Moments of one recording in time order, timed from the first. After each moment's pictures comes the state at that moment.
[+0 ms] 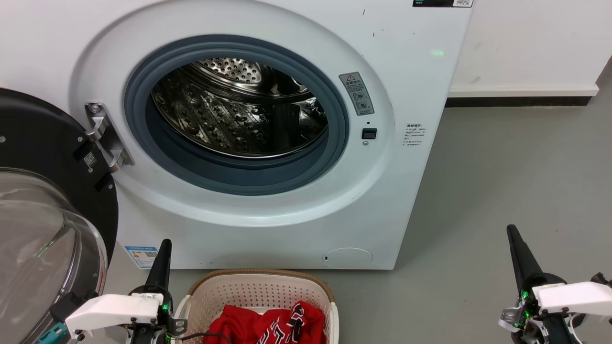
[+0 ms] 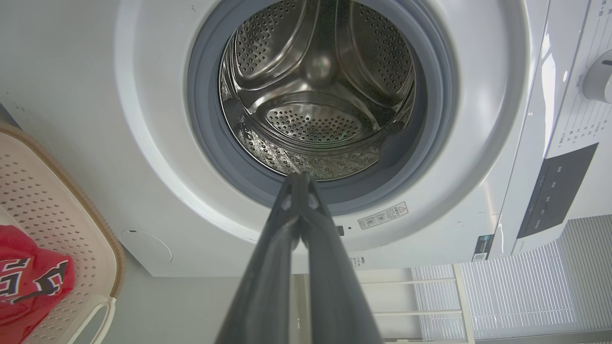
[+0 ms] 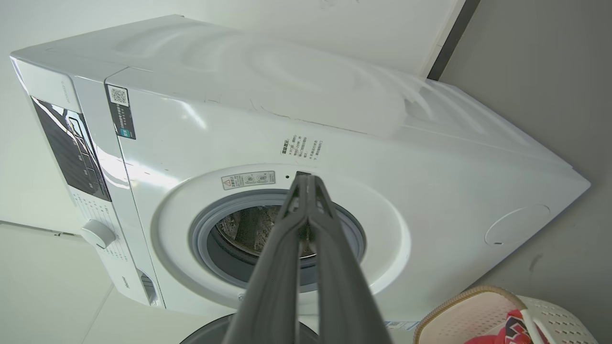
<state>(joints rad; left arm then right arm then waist) -0.07 0.05 0.11 0.23 -1.38 -0.11 0.06 -0.06 -0.05 -0.11 0.22 1.37 0.13 0.06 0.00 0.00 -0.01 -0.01</state>
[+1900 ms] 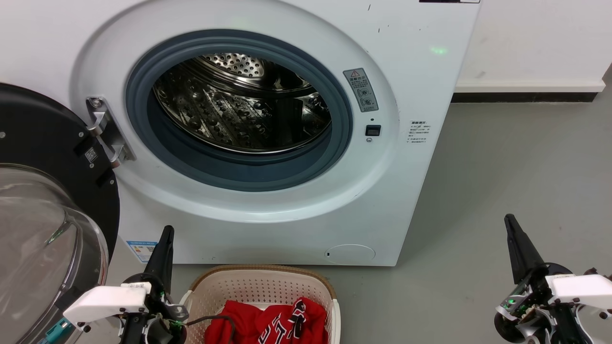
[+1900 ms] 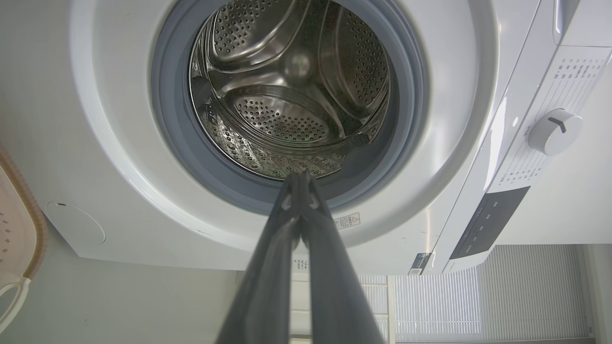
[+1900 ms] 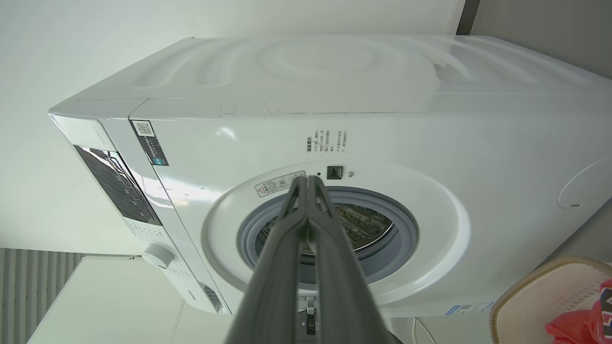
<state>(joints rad) -0.11 0.05 0.11 0.25 -1.61 -0.13 0.11 -0.10 -0.05 -0.11 0.25 1.61 0.13 0.11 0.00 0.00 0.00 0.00</state>
